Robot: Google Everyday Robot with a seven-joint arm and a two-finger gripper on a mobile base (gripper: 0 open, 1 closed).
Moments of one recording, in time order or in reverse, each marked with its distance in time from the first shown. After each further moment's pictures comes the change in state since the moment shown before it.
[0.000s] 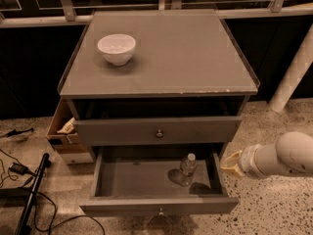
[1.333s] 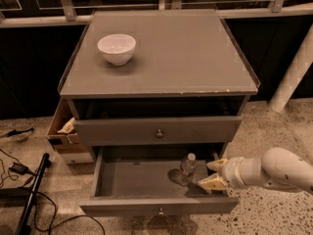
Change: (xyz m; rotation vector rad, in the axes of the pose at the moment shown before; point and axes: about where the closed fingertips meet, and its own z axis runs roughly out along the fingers) arm -0.006 0.039 0.065 -0.114 -0.161 0.093
